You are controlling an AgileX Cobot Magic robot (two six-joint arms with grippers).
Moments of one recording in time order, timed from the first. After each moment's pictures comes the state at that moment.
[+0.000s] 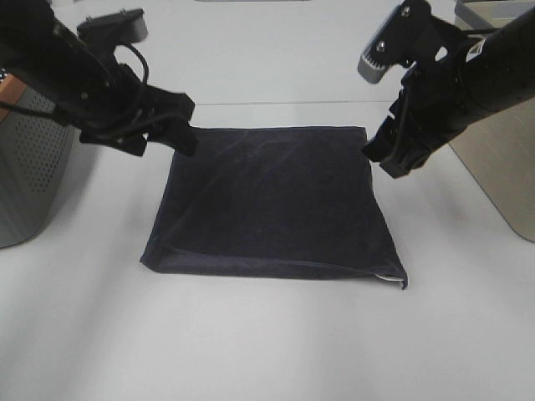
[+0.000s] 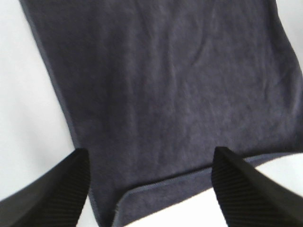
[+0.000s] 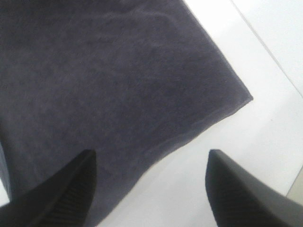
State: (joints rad) left arm -0.37 1.79 -1.25 -0.44 0.59 0.21; right arm 0.33 1.55 -0.95 0.20 0.31 -0.83
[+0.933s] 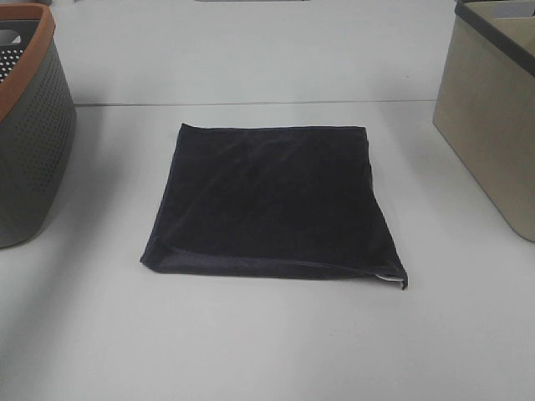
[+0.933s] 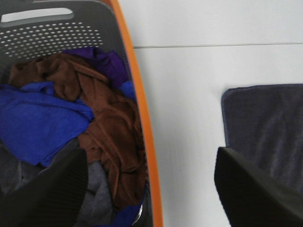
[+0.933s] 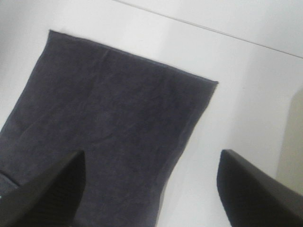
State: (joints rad) left arm -0.07 1.79 -1.94 0.01 1.14 -0.06; right arm 0.28 1.95 -2.08 0.06 1.20 -0.06
